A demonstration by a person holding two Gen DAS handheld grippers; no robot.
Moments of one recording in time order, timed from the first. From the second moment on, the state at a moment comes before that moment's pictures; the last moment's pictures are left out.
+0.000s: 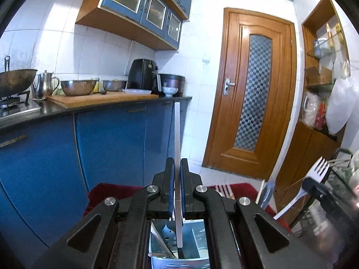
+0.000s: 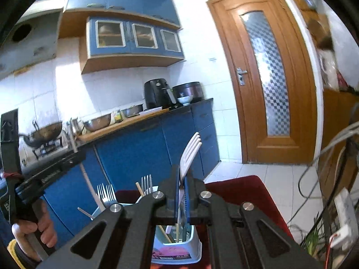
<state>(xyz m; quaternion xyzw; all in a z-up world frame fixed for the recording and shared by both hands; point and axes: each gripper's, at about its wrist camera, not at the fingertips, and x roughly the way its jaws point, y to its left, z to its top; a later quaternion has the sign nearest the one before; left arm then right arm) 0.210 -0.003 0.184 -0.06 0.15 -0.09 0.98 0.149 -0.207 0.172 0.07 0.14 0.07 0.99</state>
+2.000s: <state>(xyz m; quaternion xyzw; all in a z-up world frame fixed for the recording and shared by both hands) 0.073 -0.009 0.055 -0.03 0.32 -0.05 0.94 0.050 -0.178 0.082 0.06 0.27 0.11 0.95</state>
